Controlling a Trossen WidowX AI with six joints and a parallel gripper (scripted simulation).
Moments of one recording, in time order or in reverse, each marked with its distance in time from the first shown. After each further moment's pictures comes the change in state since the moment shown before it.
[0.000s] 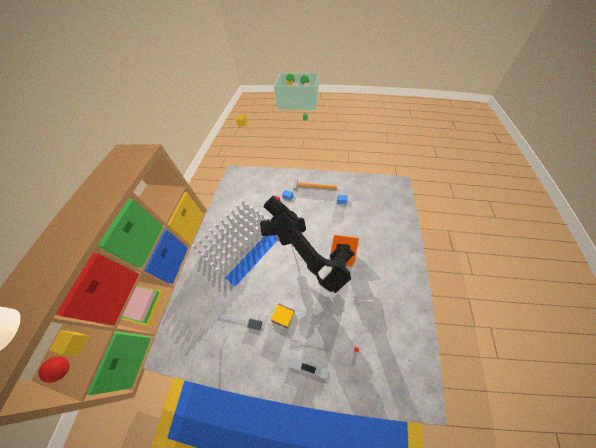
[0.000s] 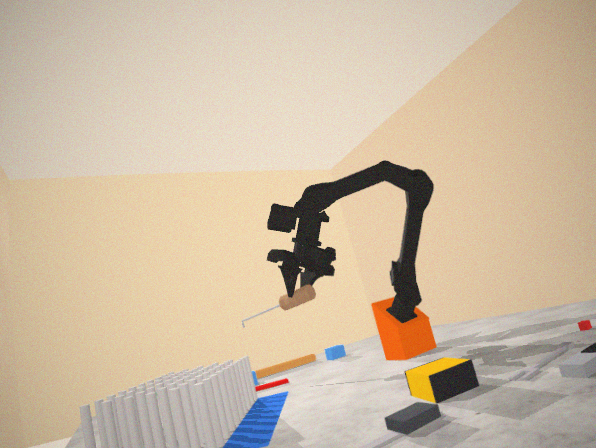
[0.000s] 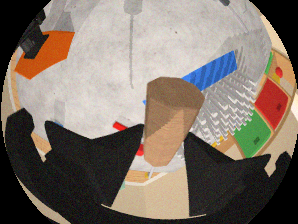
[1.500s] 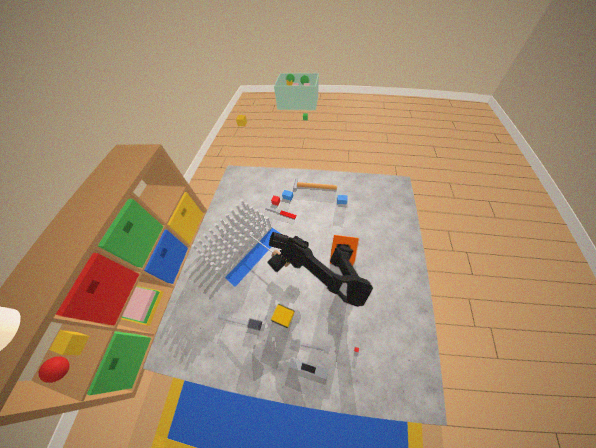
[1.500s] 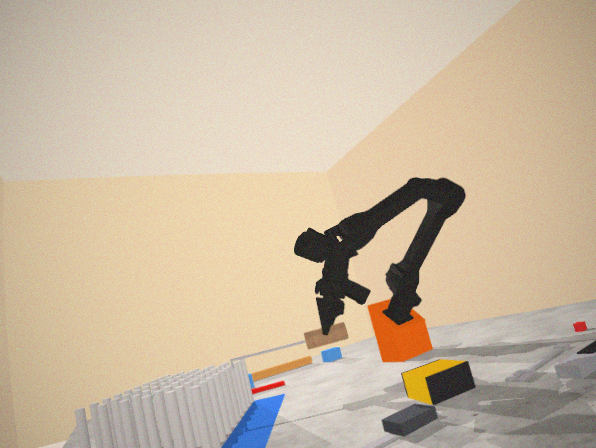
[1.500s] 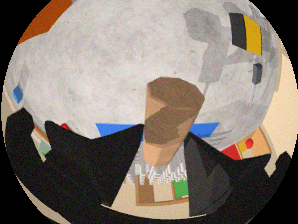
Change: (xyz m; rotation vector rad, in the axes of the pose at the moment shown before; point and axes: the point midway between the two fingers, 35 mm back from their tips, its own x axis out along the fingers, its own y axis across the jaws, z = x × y) arm 0.066 0.005 0.112 -0.612 -0.087 -0.206
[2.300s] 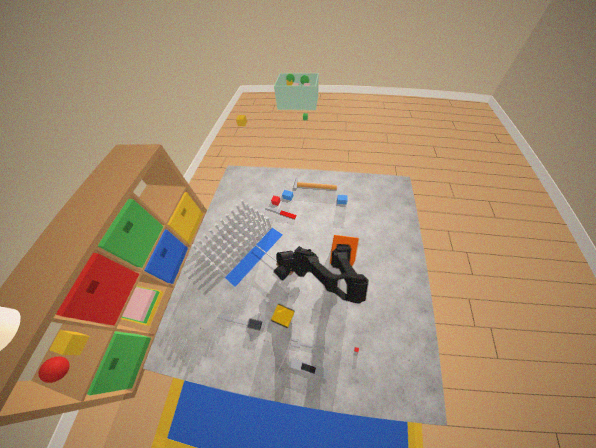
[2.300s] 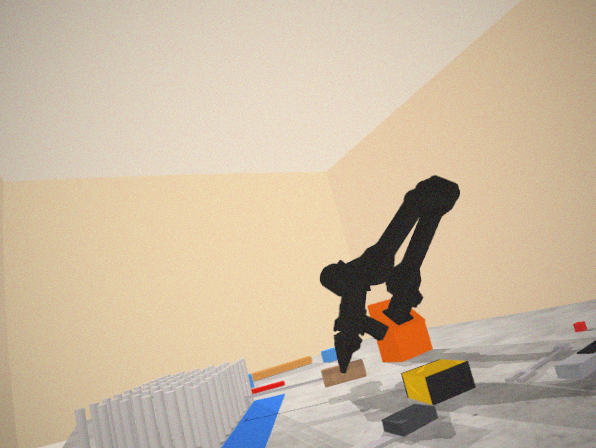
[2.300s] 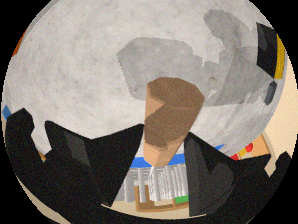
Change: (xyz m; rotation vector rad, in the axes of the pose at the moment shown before) arm 0.070 0.017 0.049 0.012 0.005 -0.042
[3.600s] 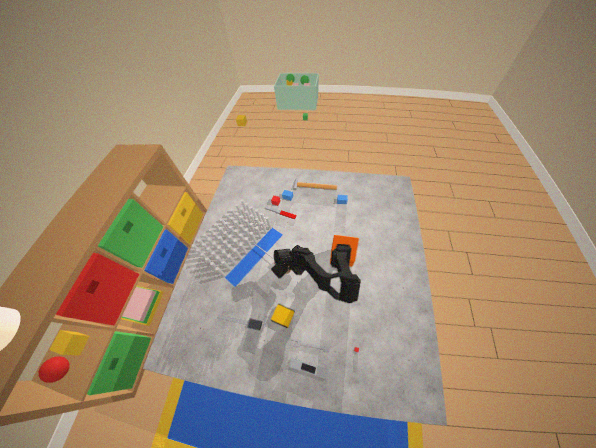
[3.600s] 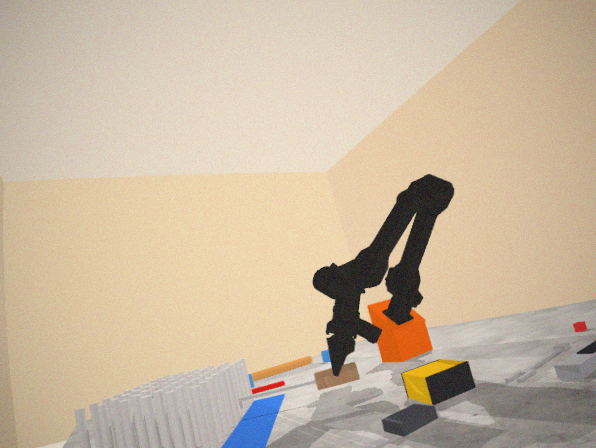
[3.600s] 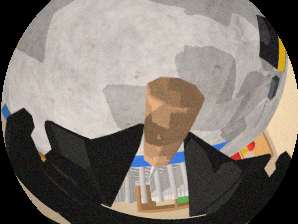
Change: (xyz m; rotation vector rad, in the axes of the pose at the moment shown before) arm 0.008 0.001 -0.013 0.011 0.003 0.005
